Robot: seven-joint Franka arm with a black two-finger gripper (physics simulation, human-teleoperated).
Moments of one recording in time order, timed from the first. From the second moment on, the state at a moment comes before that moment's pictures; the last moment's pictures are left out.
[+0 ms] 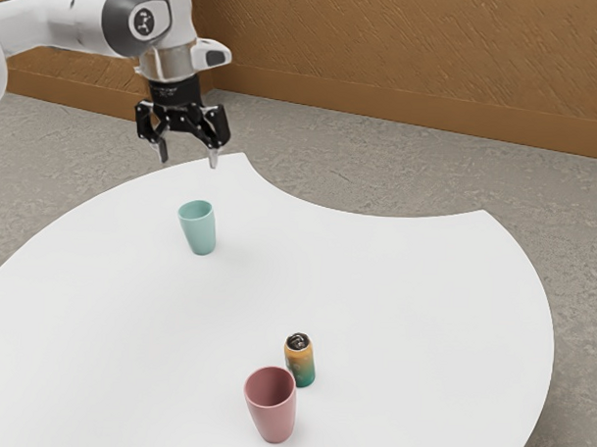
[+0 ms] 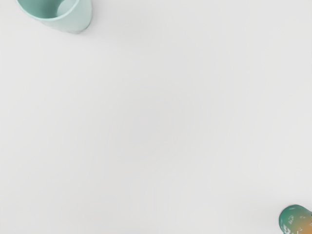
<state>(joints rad) 0.07 0.17 -0.06 -1.49 0.01 1.62 -0.23</state>
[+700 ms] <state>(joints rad) 0.21 0.73 -0.08 -0.96 0.02 1.55 -0.03</state>
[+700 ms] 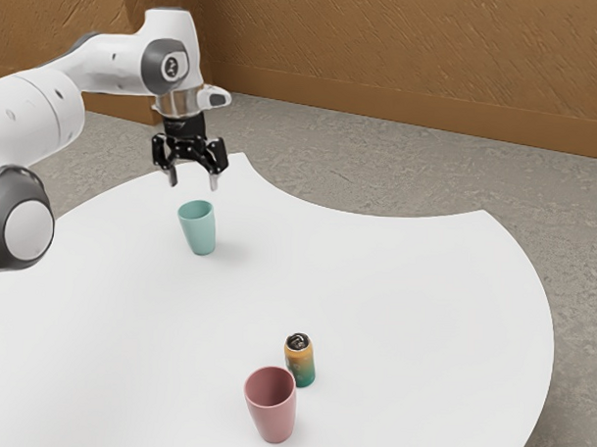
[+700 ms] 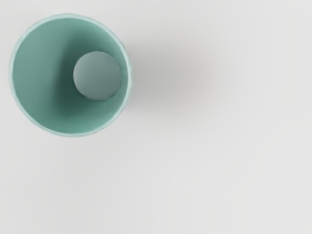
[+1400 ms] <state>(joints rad) 0.25 0.93 -0.16 -0.81 0.07 1.61 0.33</state>
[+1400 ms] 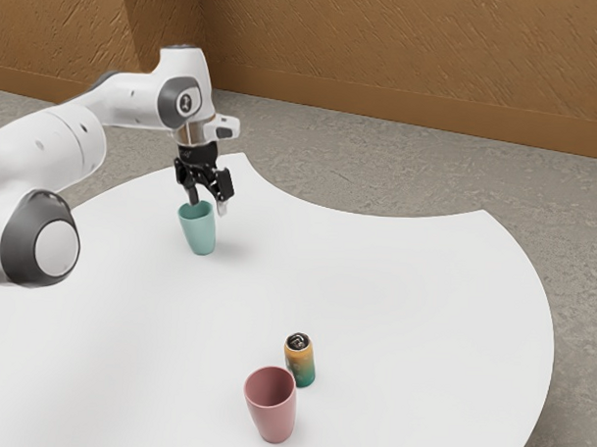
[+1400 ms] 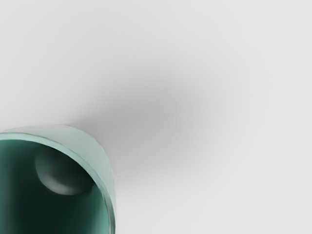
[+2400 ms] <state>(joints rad) 0.24 0.98 -0.15 -0.87 0.13 1.69 0.40</state>
